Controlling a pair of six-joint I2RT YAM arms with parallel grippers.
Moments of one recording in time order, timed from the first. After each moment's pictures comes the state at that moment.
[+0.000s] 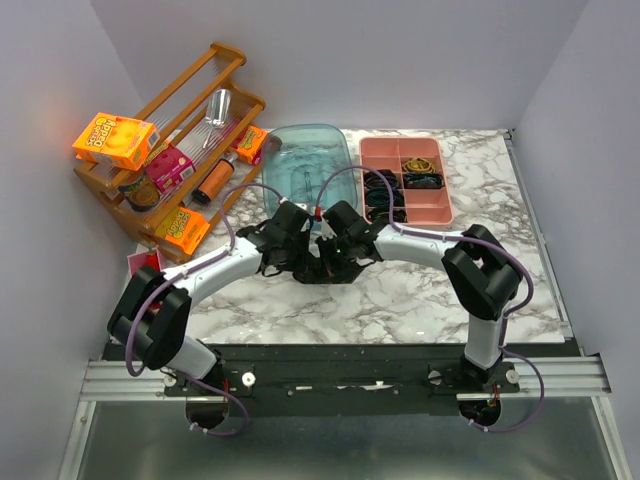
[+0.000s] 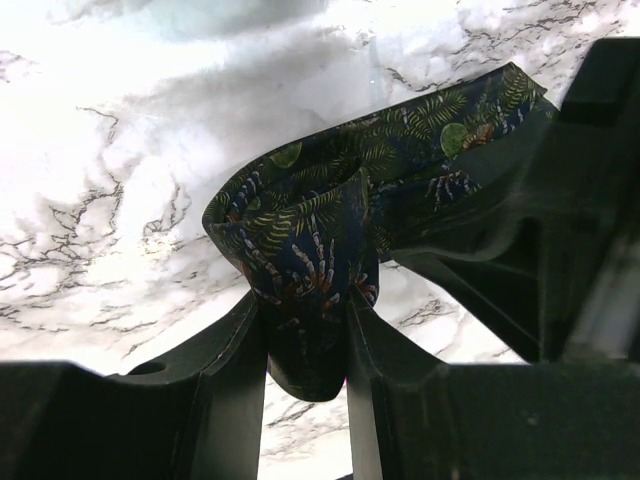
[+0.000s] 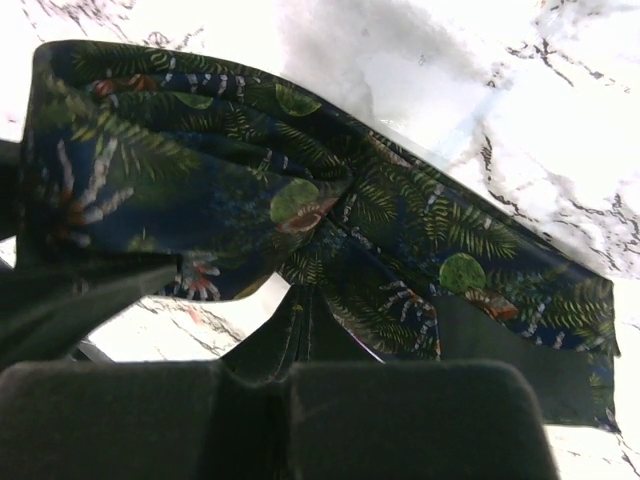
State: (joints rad) left arm -0.63 1.46 0.91 -0.44 -0.01 -0.49; right arm 0.81 1.89 1.21 -0.31 -0.25 0.36
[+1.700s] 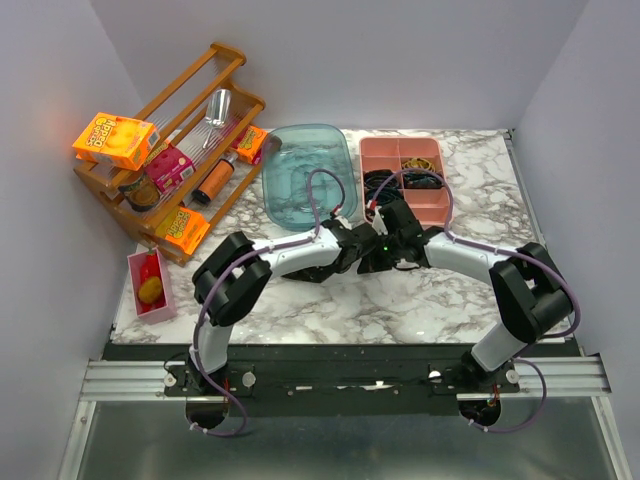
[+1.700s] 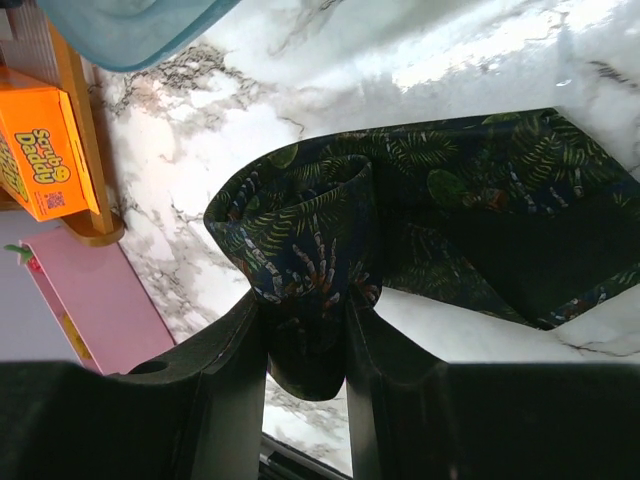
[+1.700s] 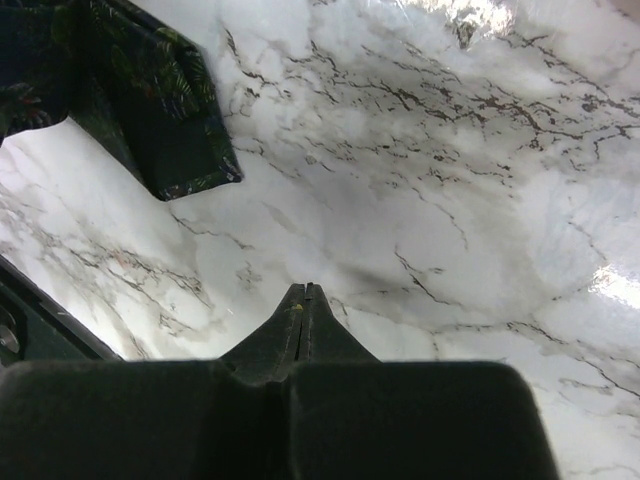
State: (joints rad) left arm -0.94 1.95 1.40 -1.04 -0.76 -0.51; right arm 0.56 1.62 0.88 -0.20 -0.32 0.39
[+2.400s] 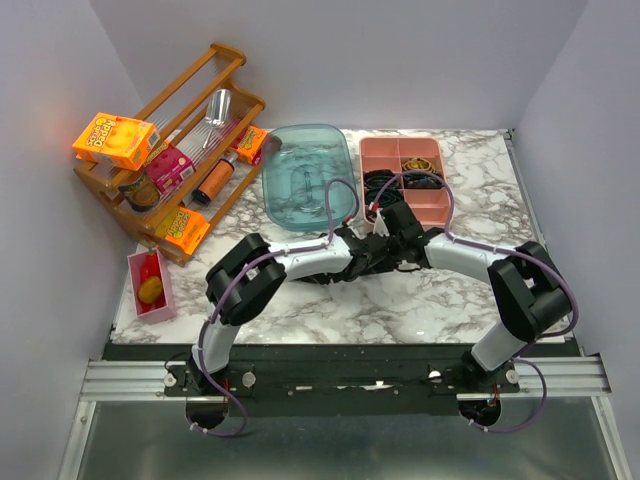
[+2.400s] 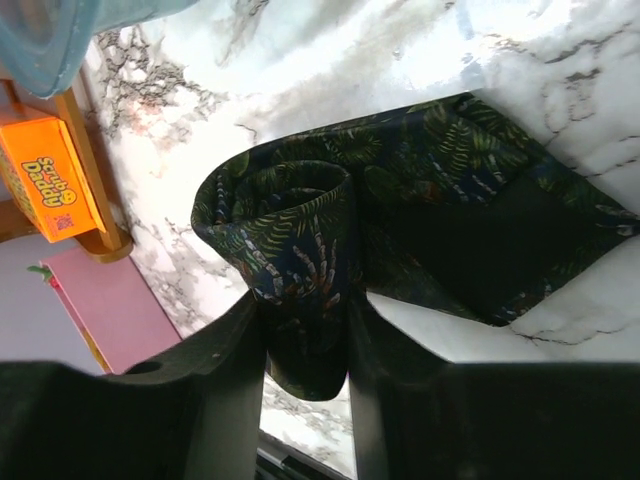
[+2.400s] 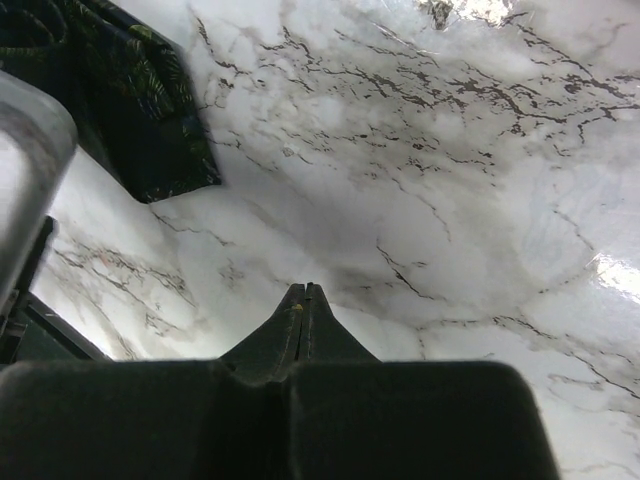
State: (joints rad) left arm -0.99 2.03 1.44 -1.04 -0.77 -0.46; right arm 0.55 1.62 0.86 -0.20 -0.32 0.39
